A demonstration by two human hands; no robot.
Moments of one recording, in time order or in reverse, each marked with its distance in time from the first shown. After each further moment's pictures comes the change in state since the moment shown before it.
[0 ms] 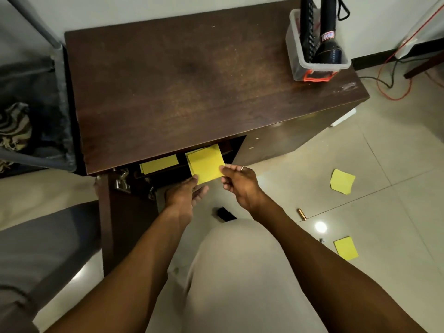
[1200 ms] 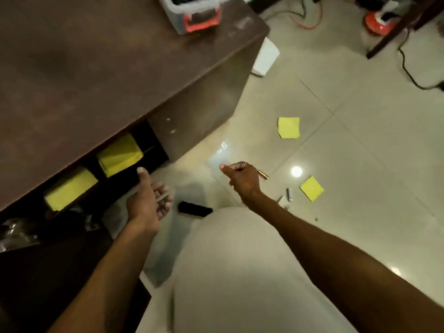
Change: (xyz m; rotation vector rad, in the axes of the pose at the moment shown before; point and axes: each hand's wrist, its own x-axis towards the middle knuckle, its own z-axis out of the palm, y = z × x) left_hand 0.001 -0.044 0.044 0.465 -0.056 0.025; right_hand 0.002 0.069 -0.152 -0.029 0.502 -0.095
